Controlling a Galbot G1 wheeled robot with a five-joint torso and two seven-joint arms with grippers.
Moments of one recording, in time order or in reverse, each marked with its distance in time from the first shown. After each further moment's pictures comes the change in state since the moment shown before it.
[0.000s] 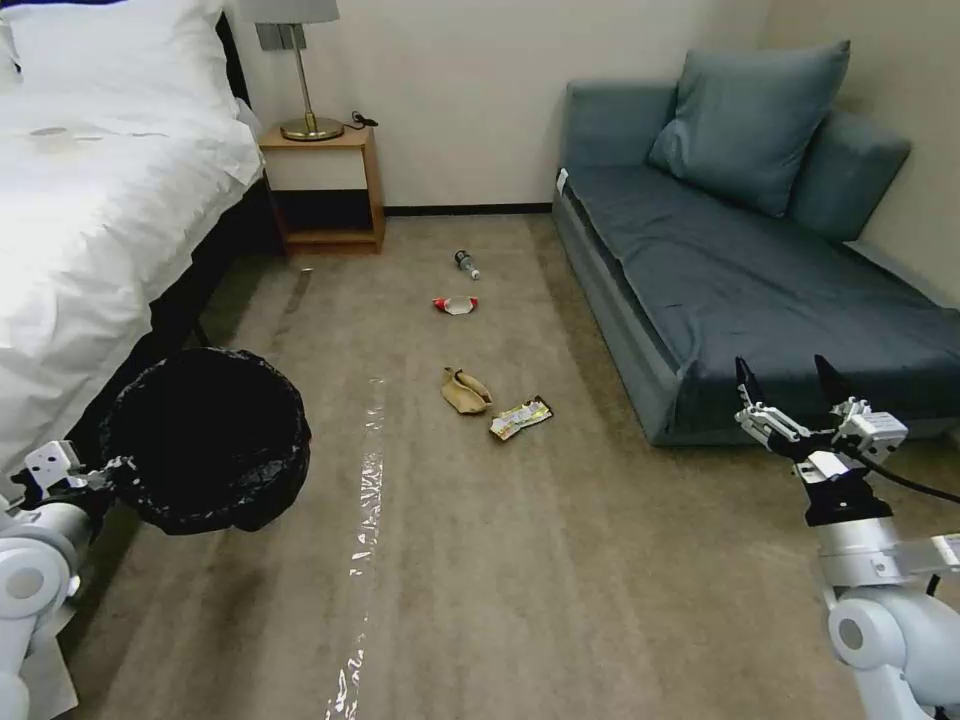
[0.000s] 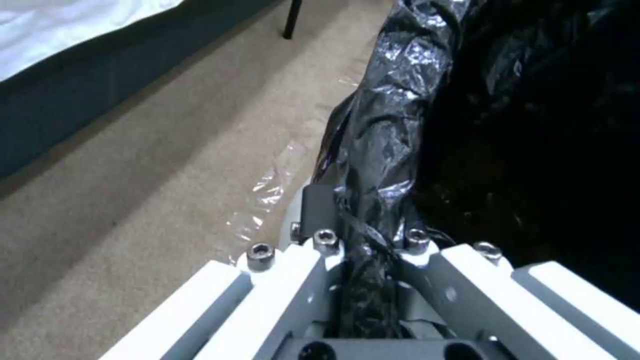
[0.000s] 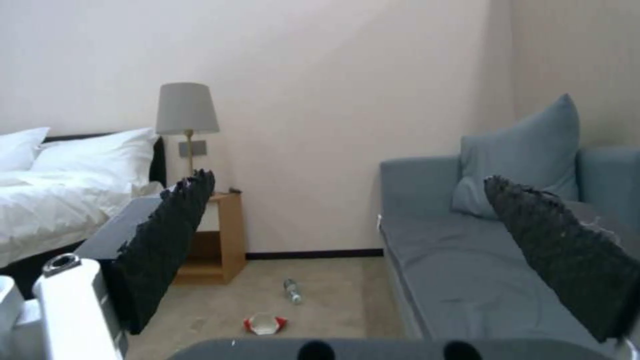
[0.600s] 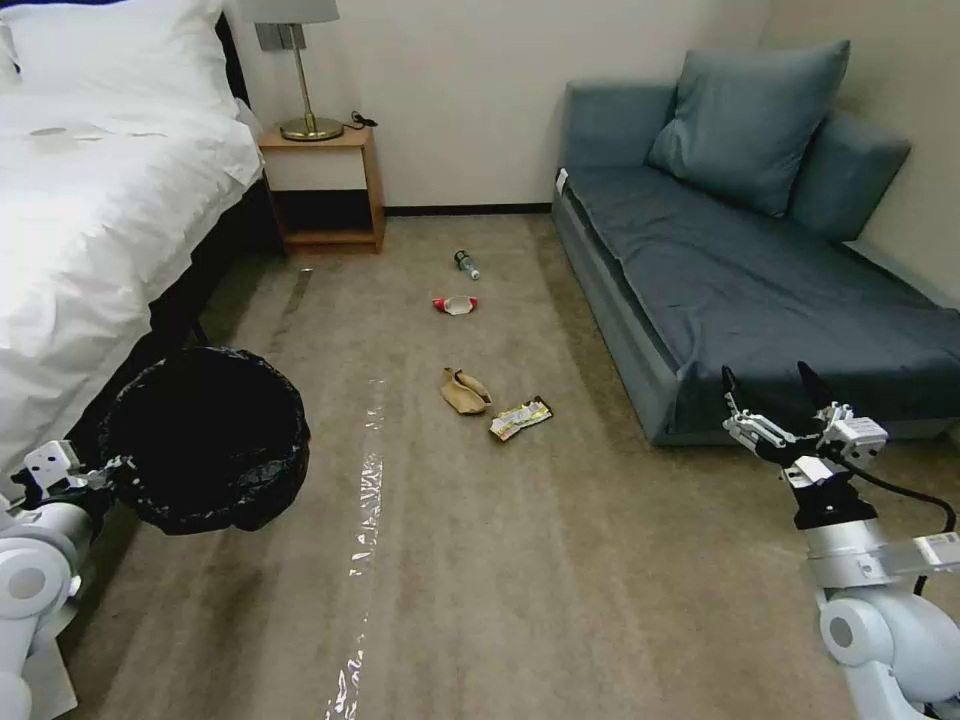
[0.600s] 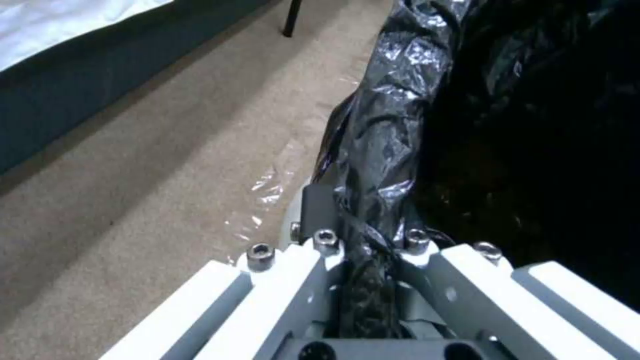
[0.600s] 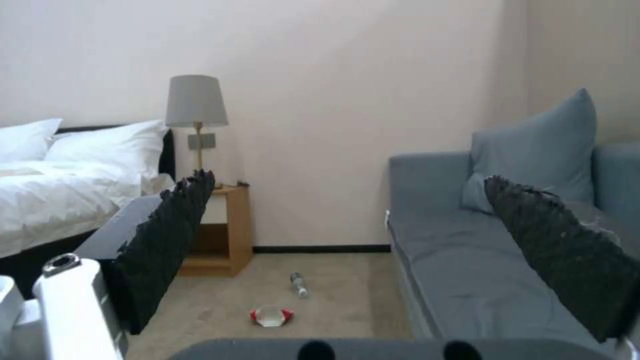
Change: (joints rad) left arm -0.007 -0.006 0.009 0.007 0.009 -0.003 -0.003; right arm 0.011 -0.004 -0.009 -0.026 -0.008 0.007 -0.034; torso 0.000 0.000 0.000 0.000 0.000
